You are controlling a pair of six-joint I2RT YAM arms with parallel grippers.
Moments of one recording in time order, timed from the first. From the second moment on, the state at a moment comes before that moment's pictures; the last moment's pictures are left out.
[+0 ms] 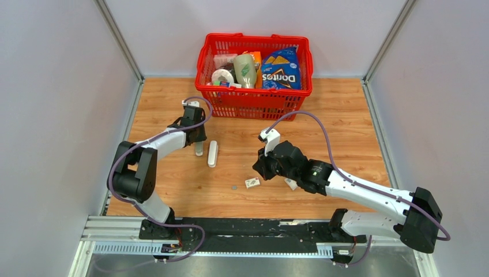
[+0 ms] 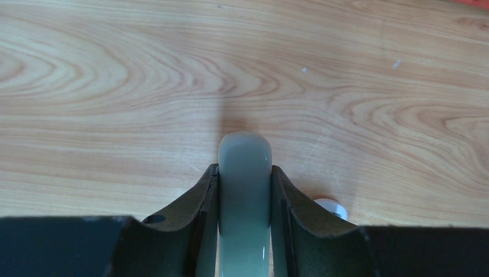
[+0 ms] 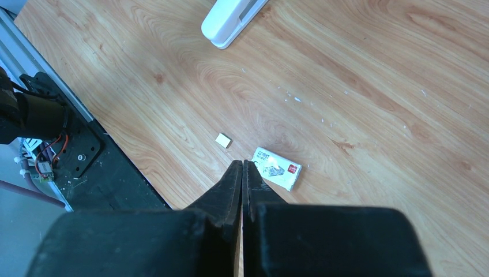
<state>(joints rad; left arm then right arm) -0.30 1.63 0.92 -0.16 -0.22 -0.37 1.01 1.12 0.78 -0.19 0.07 0.40</state>
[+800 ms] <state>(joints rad) -0.29 1.62 0.93 -0.23 -0.28 -0.34 1.01 1.12 0.77 -0.18 0.07 0.41</state>
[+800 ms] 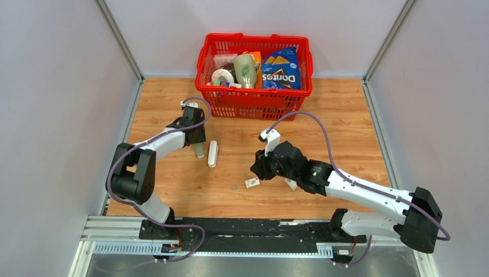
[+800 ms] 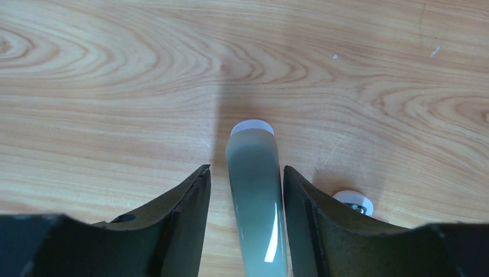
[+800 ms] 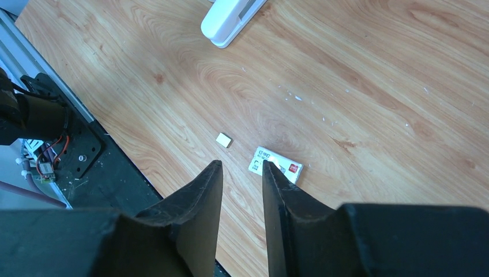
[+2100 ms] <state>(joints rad) -0.50 1.45 0.90 -0.39 -0.17 -0.30 1.01 1.07 0.77 -0.26 0.12 0.40</state>
